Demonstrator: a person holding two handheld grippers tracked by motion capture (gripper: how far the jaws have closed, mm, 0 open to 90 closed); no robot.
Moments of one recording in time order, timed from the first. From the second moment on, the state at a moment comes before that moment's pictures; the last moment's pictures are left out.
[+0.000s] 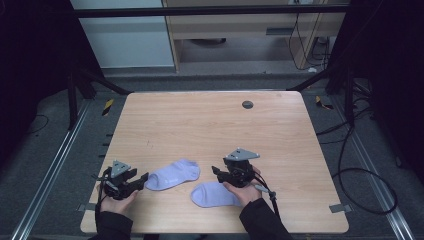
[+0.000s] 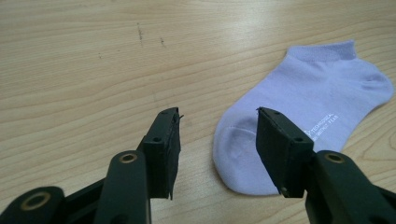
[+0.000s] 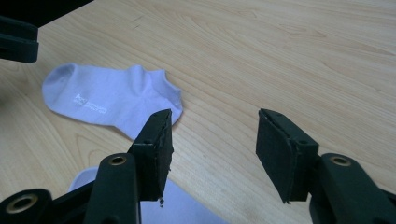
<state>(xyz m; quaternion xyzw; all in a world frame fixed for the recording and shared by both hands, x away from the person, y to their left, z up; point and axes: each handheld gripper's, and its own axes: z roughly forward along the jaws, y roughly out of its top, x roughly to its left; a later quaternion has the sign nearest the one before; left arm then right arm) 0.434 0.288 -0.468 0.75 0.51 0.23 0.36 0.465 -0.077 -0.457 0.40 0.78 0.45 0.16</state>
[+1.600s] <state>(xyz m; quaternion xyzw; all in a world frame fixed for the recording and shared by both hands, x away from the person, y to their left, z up) 0.443 0.277 -0.487 0.78 0.51 0.19 0.31 0.495 0.008 -0.501 0.40 0.82 0.38 0.14</state>
